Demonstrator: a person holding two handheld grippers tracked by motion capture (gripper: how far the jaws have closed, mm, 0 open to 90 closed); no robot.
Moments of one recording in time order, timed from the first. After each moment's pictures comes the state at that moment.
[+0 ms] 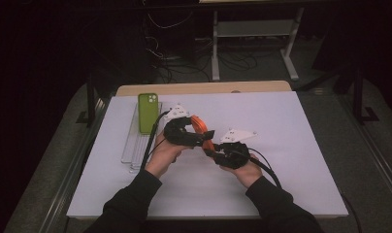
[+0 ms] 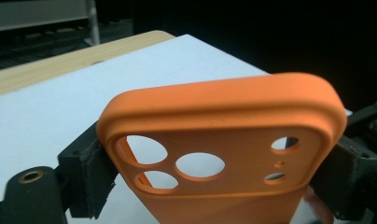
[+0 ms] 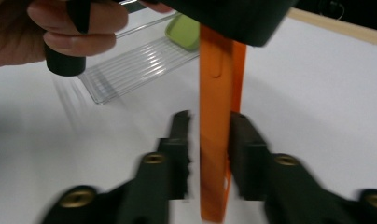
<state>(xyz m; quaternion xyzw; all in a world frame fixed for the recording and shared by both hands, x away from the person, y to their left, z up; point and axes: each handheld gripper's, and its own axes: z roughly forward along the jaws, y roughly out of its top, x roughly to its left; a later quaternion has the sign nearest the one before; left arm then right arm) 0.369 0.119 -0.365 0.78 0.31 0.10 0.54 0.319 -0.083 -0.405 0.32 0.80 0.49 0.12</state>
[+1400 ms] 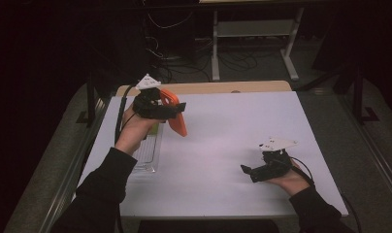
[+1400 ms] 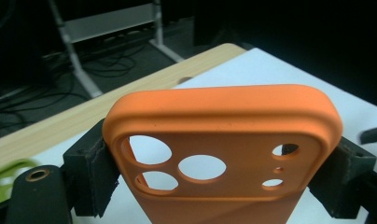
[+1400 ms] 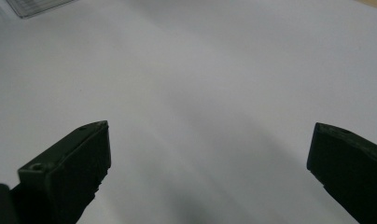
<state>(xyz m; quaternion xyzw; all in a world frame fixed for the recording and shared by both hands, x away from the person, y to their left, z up) 0.394 0.182 -0.283 0.78 0.36 0.20 0.48 0.296 -0.186 -0.419 0.37 0.82 0.41 0.16</state>
